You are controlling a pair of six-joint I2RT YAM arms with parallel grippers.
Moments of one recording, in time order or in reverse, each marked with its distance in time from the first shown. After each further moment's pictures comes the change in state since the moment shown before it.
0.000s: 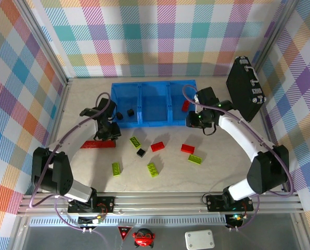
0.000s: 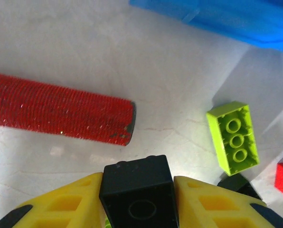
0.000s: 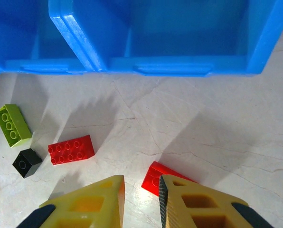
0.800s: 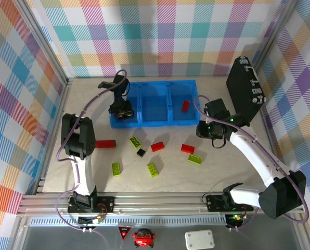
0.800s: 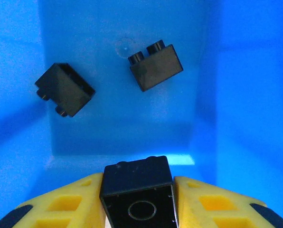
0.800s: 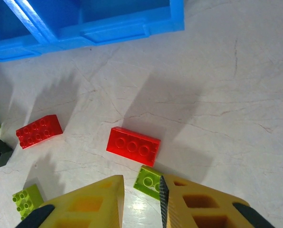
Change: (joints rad) left arm -0.003 0.547 0.626 -0.108 0.045 0.168; right arm 0.000 -0.255 -0.170 -0.083 0.131 0.089
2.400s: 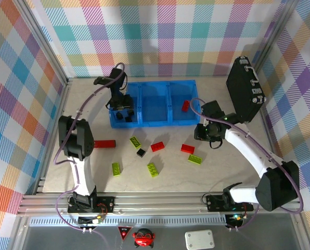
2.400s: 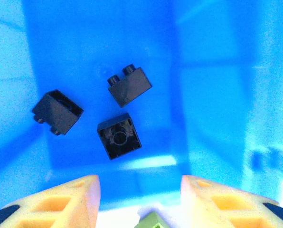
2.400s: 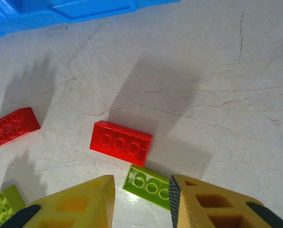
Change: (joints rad) left arm 0.023 -0.092 0.042 -0.014 0.052 0.108; right arm 0.000 0.098 -0.028 0.025 -0.008 -0.014
